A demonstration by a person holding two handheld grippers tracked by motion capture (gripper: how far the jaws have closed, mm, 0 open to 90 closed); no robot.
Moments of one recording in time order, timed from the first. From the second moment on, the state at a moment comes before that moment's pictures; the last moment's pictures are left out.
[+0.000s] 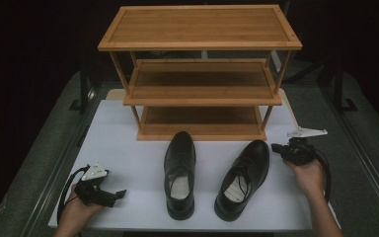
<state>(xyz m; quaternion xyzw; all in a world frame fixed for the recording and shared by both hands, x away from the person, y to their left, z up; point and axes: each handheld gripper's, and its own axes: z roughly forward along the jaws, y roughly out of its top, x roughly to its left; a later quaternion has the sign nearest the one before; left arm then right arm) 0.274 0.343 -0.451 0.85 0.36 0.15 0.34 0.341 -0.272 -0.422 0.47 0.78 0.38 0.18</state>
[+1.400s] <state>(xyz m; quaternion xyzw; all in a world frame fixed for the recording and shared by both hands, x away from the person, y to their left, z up) 0.275 0.343 -0.451 0.86 0.36 0.15 0.34 0.238 -0.225 -0.447 0.40 0.82 0.39 0.11</state>
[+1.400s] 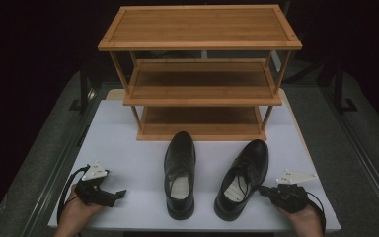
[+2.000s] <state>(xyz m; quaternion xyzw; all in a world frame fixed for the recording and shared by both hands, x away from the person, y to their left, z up) 0.275 0.343 -0.451 0.86 0.36 0.15 0.34 0.263 -0.194 -0.444 0.37 0.84 0.38 0.10</state>
